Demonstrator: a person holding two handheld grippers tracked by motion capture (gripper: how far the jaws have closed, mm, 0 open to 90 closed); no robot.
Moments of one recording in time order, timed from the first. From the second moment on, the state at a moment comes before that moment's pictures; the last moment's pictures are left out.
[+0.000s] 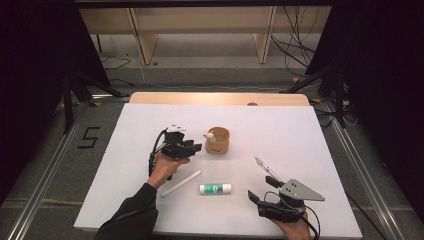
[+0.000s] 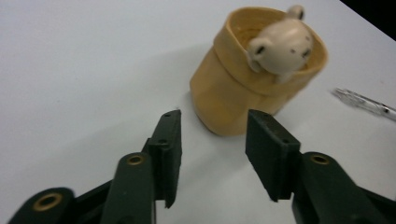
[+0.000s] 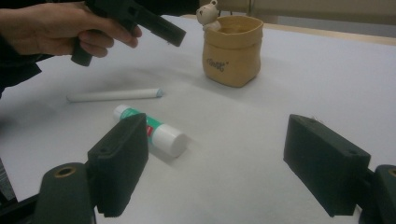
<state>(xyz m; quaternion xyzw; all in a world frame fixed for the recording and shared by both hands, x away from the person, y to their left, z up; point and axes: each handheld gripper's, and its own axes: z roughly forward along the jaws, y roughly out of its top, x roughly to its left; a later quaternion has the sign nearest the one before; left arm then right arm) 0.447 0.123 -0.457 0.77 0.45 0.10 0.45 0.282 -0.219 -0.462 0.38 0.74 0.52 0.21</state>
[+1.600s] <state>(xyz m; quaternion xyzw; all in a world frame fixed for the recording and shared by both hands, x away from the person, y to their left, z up) 0.387 0.107 -0.439 0.86 0.31 0.04 0.39 0.284 -0.225 -0.466 0.38 0.73 0.52 0.19</state>
